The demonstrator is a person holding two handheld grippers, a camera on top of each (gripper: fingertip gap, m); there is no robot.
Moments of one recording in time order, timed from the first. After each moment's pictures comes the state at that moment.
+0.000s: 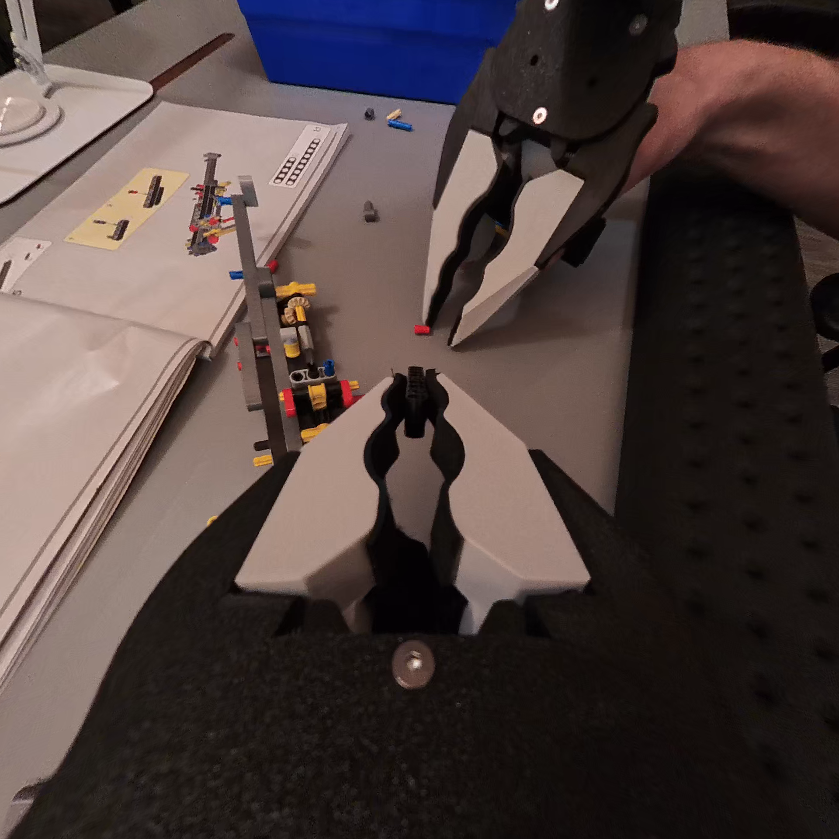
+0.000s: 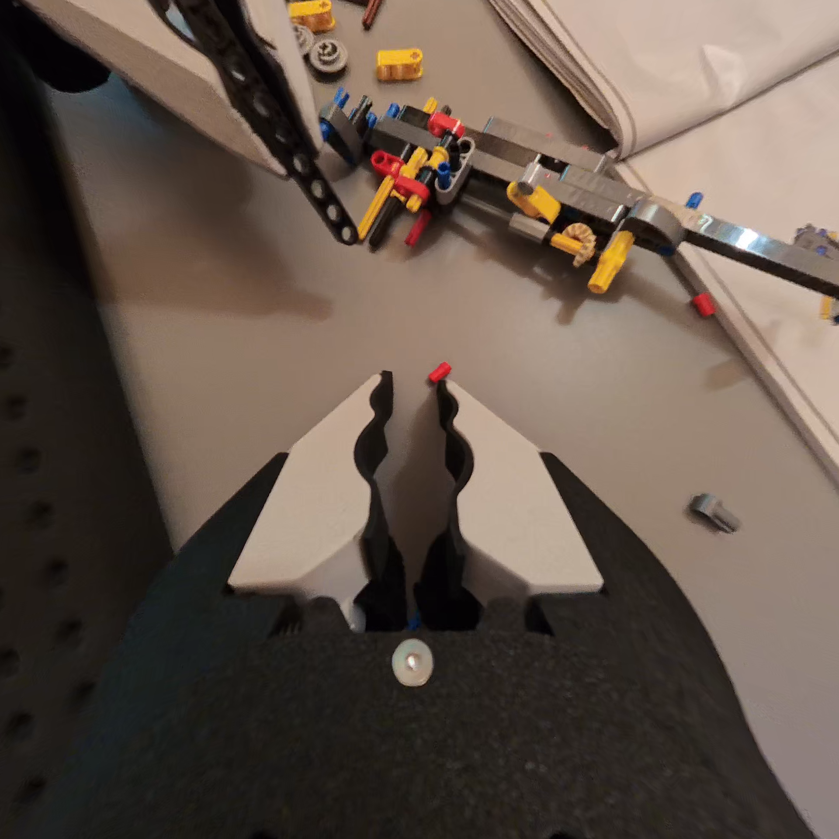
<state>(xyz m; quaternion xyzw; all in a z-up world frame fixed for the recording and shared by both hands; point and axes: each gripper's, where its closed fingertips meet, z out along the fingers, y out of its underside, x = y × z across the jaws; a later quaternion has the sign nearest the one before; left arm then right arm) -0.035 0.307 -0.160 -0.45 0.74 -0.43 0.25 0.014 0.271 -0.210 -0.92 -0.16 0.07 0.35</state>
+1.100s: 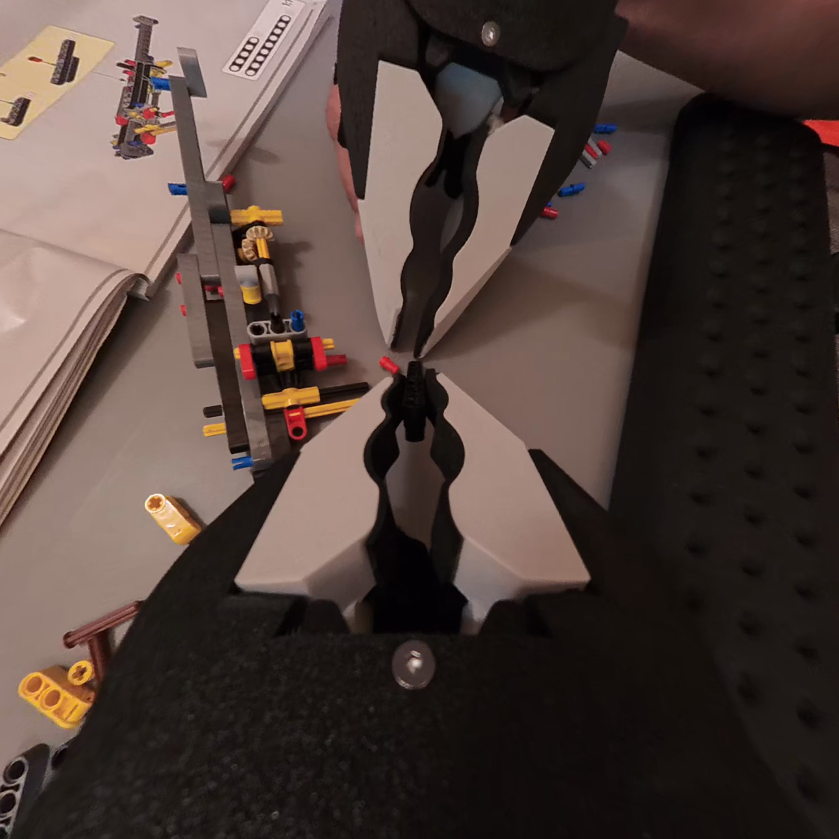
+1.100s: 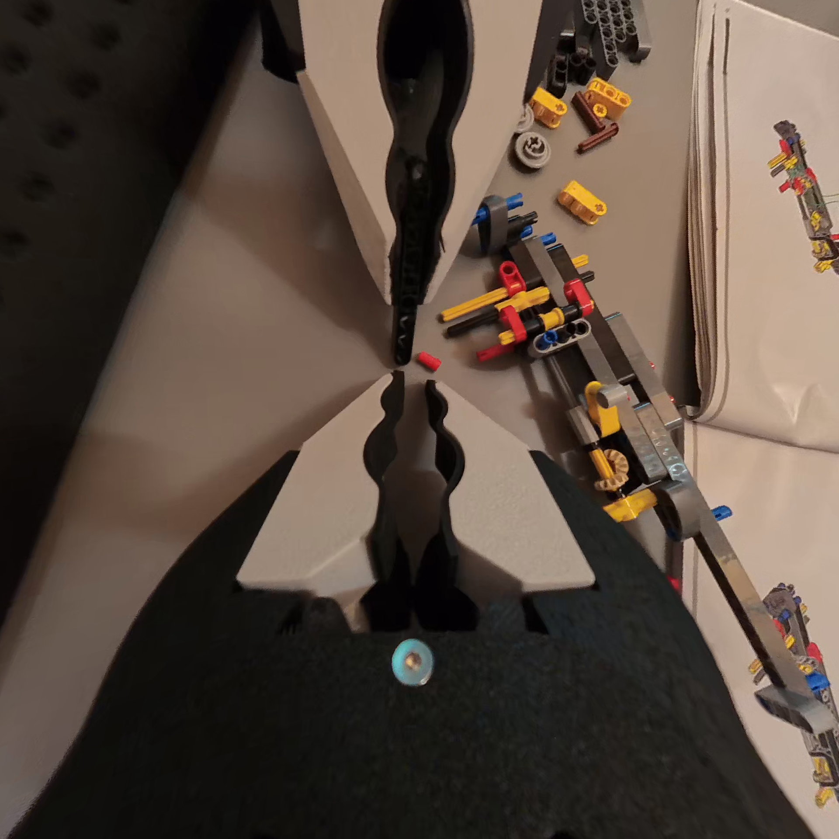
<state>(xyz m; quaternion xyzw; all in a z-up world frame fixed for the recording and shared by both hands) -0.038 0.302 -0.189 -0.49 0.75 -0.40 0.19 -0.017 0.301 -0.211 -0.81 -0.47 0.10 0.34</state>
